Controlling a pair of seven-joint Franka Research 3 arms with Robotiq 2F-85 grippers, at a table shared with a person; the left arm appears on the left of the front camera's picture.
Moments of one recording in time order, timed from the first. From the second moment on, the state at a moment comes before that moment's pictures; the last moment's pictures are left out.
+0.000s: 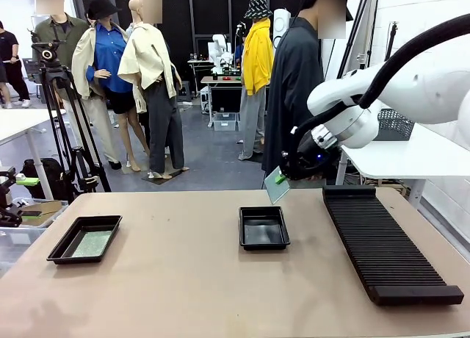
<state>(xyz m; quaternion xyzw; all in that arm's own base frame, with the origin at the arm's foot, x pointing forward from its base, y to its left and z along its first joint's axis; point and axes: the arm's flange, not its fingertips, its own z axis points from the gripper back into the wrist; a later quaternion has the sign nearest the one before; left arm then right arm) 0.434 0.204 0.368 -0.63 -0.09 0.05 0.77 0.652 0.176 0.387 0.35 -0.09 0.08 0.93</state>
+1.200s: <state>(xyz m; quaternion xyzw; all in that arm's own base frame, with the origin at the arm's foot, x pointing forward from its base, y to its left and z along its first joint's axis) 0.435 0.204 0.368 -0.63 -0.09 0.05 0.77 0.672 0.200 0.356 0.37 -0.07 0.09 0.92</state>
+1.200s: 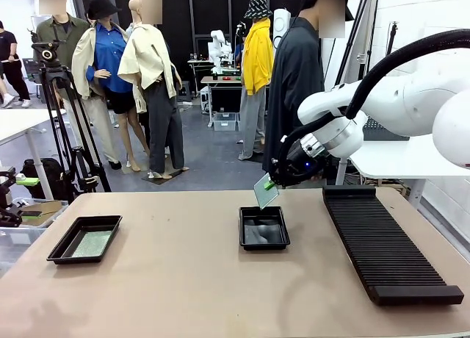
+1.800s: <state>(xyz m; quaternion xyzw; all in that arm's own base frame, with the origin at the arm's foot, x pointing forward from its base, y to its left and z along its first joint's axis) 0.435 0.204 0.368 -0.63 -0.09 0.05 0.77 0.644 0.203 0.357 0.41 -0.03 0.07 0.91</state>
